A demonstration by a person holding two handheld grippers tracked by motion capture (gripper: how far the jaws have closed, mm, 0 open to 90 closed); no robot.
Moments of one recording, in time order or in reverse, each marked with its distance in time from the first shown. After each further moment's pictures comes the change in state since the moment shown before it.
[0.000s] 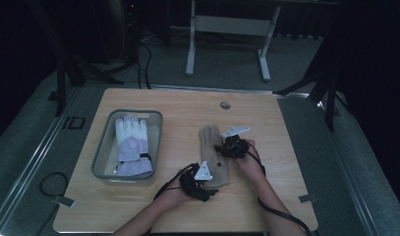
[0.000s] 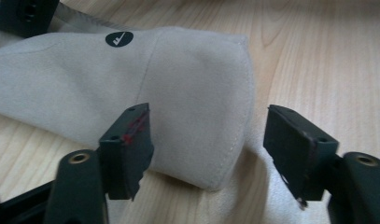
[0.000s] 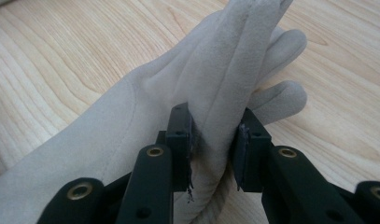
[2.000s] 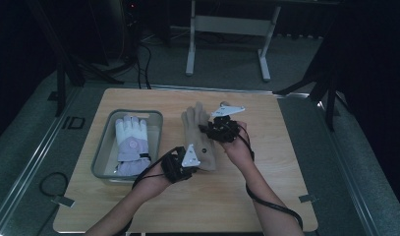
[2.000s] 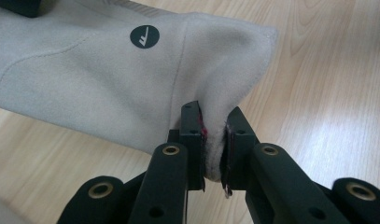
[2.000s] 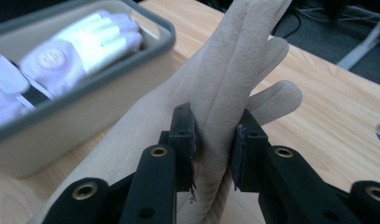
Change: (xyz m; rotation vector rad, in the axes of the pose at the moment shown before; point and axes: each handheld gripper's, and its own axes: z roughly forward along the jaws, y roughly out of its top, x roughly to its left) left arm 0.017 0.039 -0.103 0.100 0.163 0.048; right arm 0.046 0.098 -0.048 -0.178 0.043 -0.005
